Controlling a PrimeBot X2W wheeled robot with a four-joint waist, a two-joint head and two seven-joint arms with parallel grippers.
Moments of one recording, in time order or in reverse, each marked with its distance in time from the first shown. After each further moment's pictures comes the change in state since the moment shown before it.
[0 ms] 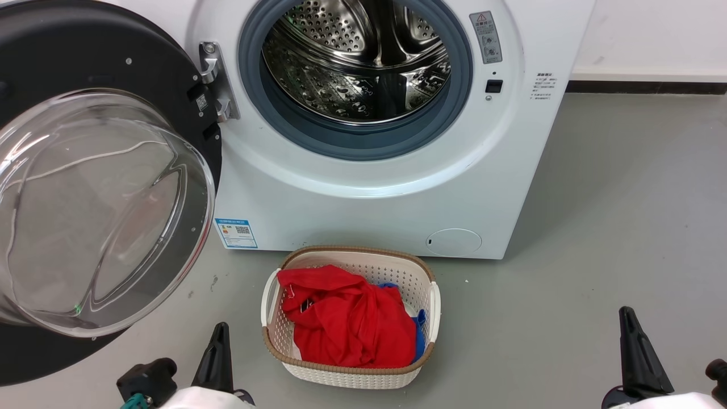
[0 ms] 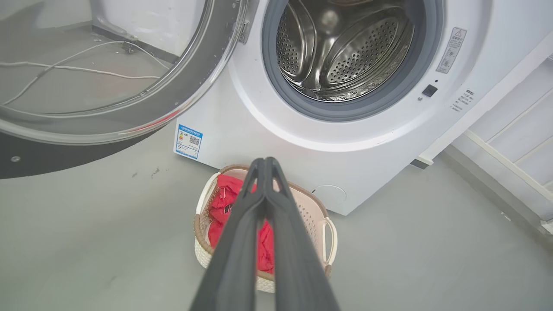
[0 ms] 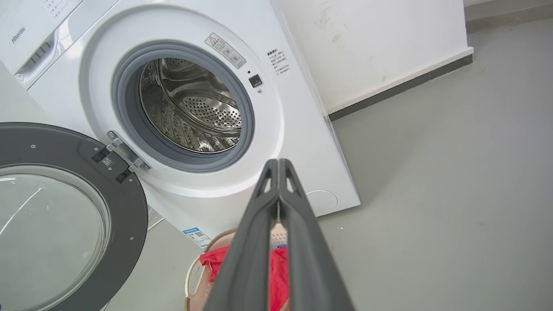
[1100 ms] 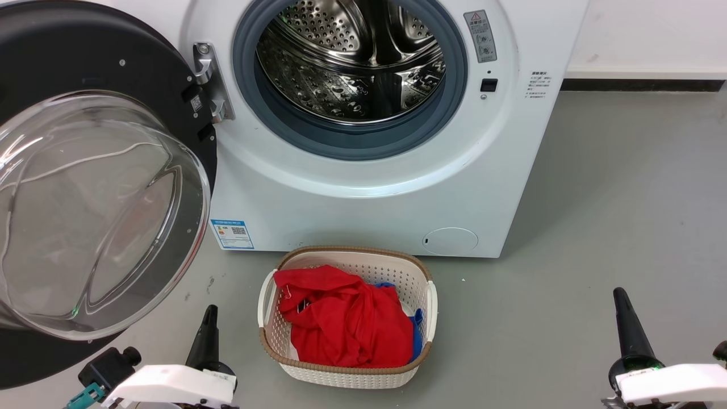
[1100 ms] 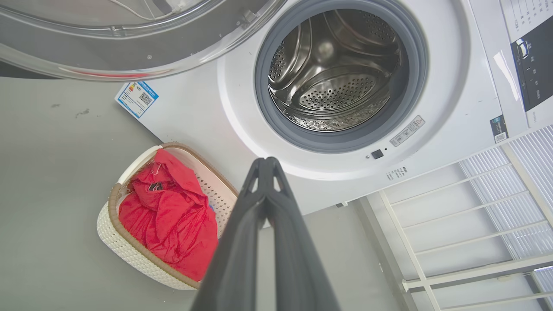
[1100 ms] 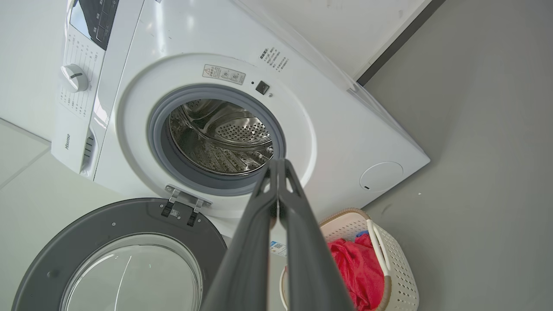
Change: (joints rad) left arm -0.071 0.005 0.057 0.025 -0.499 -0.049 0.110; right arm -0.103 -0.013 0.009 0.080 0.487 0.000 0.105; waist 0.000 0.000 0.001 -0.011
